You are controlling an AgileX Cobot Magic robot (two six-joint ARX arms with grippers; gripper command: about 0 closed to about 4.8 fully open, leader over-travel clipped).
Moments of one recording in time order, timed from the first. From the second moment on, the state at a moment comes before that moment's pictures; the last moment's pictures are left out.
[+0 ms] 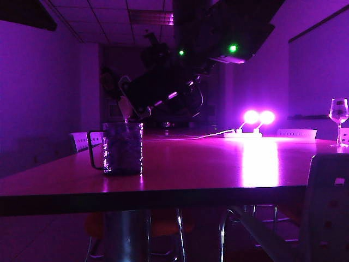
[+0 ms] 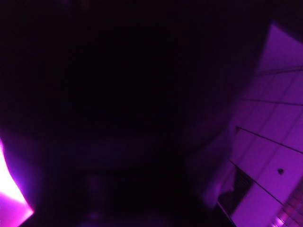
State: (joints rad) left arm -0.25 0.85 0.75 -0.23 0.33 0.12; right arm 0.66 2.02 1.34 0.63 0.24 -2.05
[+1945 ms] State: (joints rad) left arm -0.25 0.85 0.75 -0.23 0.34 0.12; right arm 0.65 2.02 1.34 0.66 0.22 -2.07
